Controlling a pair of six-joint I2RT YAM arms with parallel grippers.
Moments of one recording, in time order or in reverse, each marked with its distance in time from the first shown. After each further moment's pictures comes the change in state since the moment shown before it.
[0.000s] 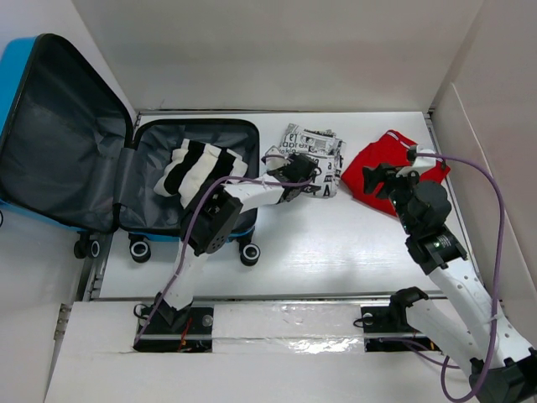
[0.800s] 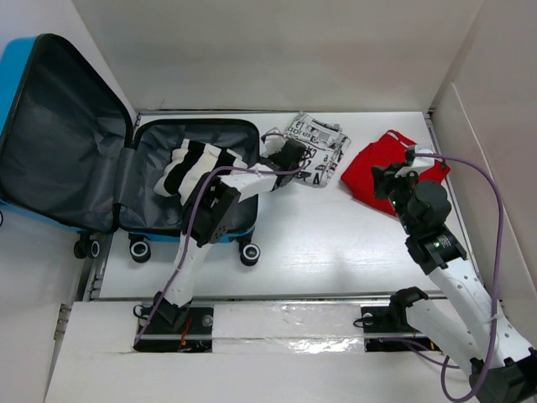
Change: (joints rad) left arm 0.106 0.110 0.148 0.067 0.011 0.349; right arm 0.000 0.003 -0.001 0.003 -0.029 -0.007
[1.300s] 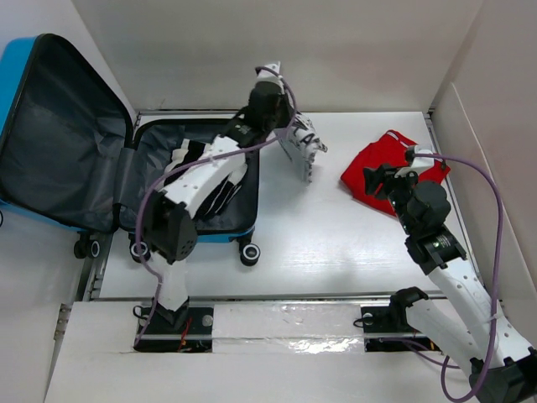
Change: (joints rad) left arm 0.058 -0.304 0.233 -0.106 0.243 0.527; right arm 0.000 0.000 -0.005 0.003 0.003 0.000
